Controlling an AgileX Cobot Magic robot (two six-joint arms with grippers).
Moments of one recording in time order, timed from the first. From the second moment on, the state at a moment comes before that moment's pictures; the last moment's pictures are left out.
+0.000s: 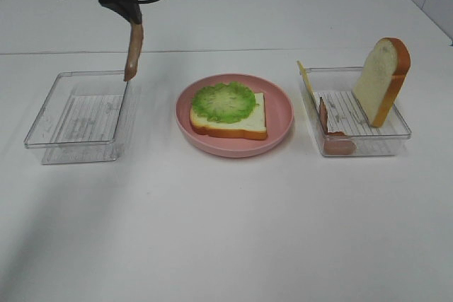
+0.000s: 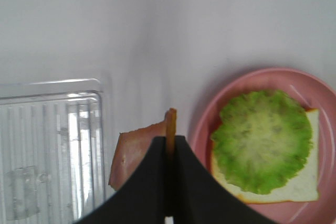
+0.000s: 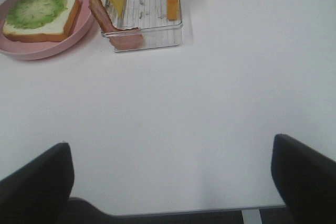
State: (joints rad) left arm -0.32 2.30 -2.26 -0.09 1.14 -0.35; right arm 0.01 0.00 -0.46 0.00 1.11 0.06
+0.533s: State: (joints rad) left arm -0.54 2.31 -2.26 -0.40 0.80 -0.35; right arm 0.01 0.00 -0.46 0.00 1.11 0.06
